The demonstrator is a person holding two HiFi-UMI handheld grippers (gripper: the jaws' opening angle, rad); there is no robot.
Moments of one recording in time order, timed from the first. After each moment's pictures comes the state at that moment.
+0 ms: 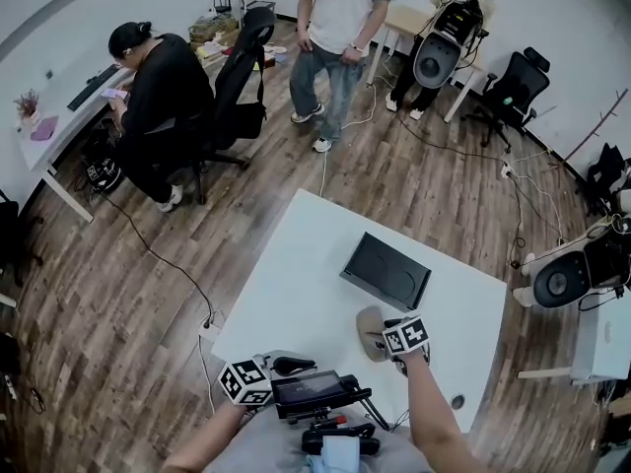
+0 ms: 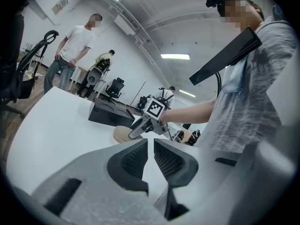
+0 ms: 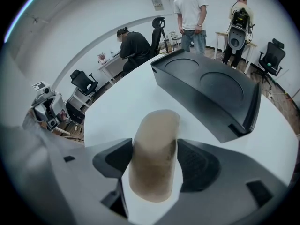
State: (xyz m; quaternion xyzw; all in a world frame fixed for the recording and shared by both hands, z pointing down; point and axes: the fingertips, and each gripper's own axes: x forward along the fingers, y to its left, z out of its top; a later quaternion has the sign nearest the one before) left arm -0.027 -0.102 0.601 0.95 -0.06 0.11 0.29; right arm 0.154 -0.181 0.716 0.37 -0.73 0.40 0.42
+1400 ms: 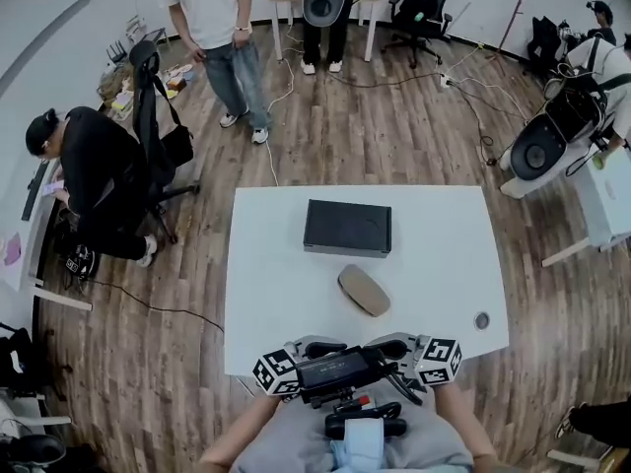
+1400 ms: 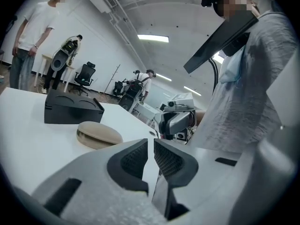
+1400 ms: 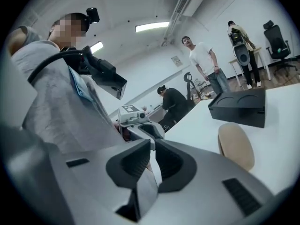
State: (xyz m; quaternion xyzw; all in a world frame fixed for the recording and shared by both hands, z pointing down) left arm 0.031 -0.067 0.589 0.95 0.11 0.18 0.24; right arm 0.042 -0.050 0.560 0.30 -0.90 0.32 0.05
